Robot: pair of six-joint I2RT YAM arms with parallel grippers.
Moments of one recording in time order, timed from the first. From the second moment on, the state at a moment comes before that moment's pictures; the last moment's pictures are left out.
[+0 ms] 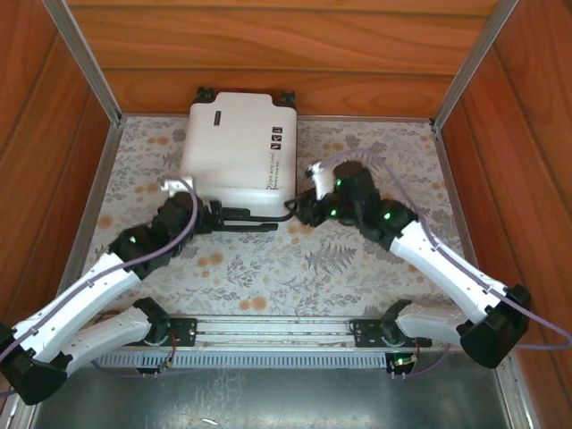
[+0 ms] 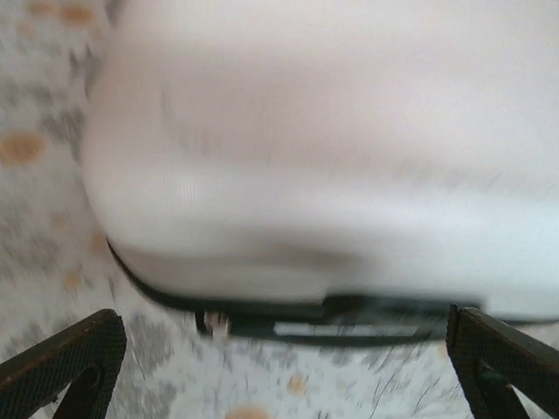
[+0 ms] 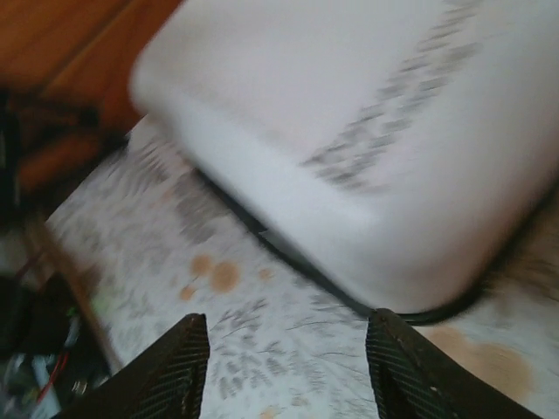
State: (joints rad) left arm -0.68 0.90 0.91 -0.67 -0.43 -0.59; right arm 0.78 1.15 1.00 -0.42 -0.29 0.22
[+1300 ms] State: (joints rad) left arm -0.24 1.11 0.65 -0.35 0.18 -0.85; right arm 1.16 1.54 0.59 0.64 0.25 -0.04
